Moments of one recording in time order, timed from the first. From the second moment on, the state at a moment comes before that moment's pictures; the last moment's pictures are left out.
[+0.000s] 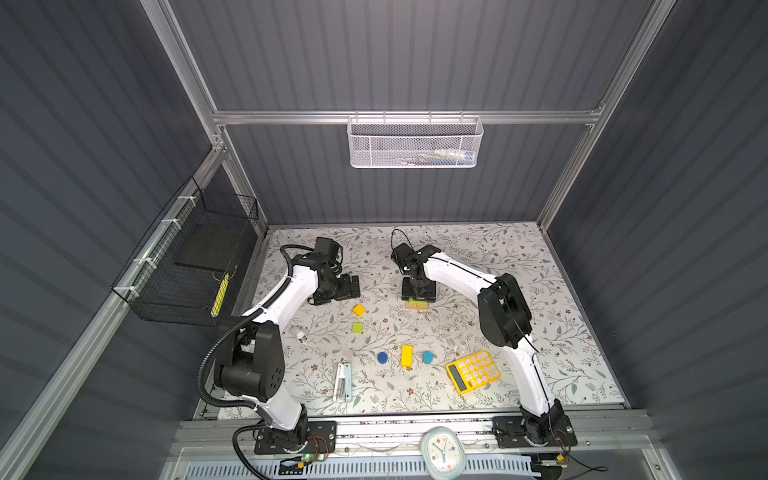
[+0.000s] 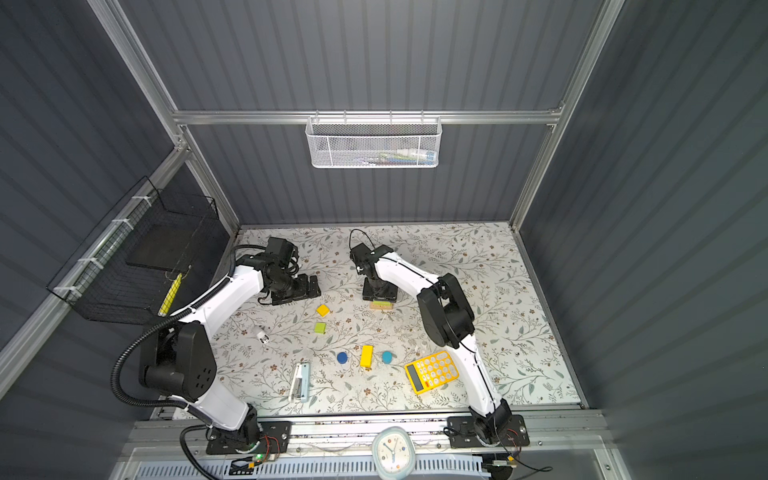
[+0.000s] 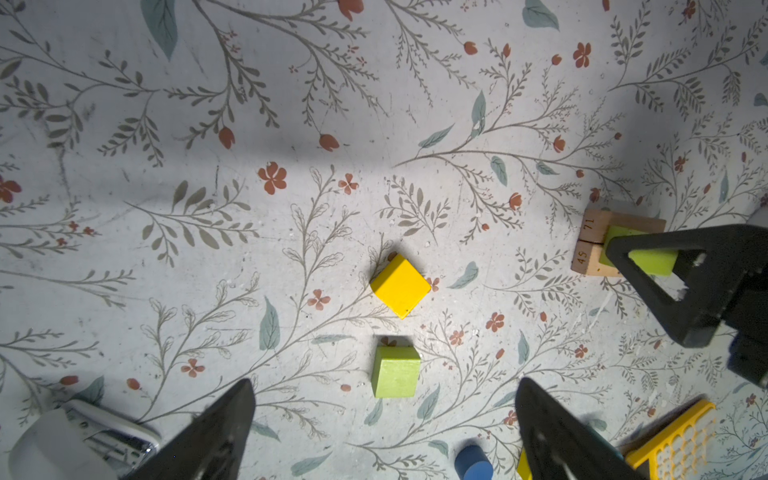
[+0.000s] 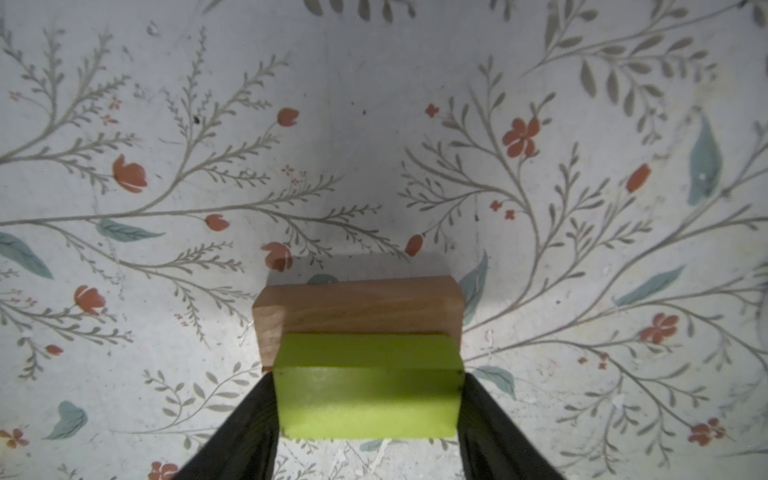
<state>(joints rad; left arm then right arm) -0.25 1.64 1.29 -0.87 0.16 -0.31 0.68 2.30 1.94 -1.10 0.13 0.75</state>
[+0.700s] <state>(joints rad) -0.25 1.64 1.28 -0.86 0.16 -0.31 0.68 2.30 1.94 -1.08 0.13 0.70</state>
